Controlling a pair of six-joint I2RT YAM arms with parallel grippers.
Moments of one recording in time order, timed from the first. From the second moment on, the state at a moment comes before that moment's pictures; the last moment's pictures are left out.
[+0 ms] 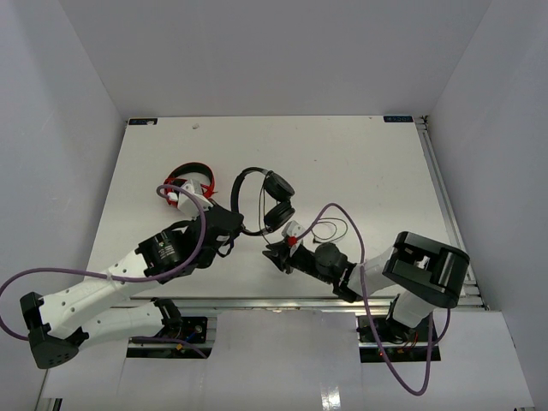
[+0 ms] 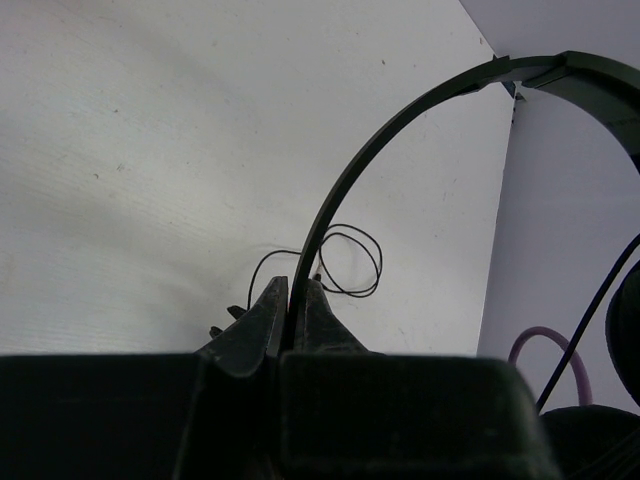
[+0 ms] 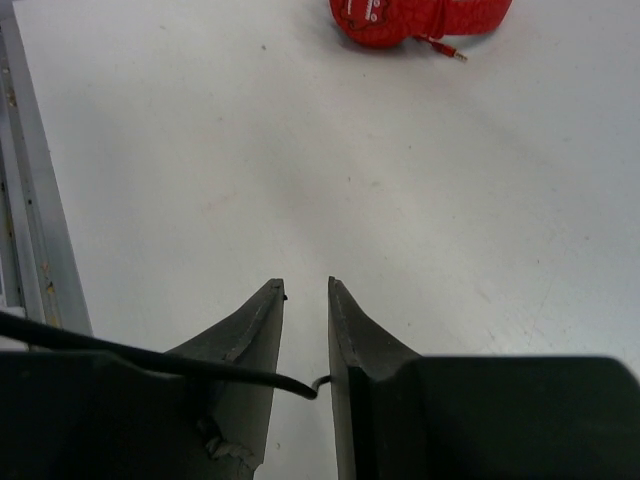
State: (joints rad) left arm -1.03 0.93 0.97 -0.69 -0.72 -1.32; right arm 1.10 1.61 0.32 1.22 0.00 0.03
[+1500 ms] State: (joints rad) left arm -1.03 1.01 1.12 -0.75 -1.03 -1.21; right arm 0.75 1.64 0.18 1.26 -0.35 0.28
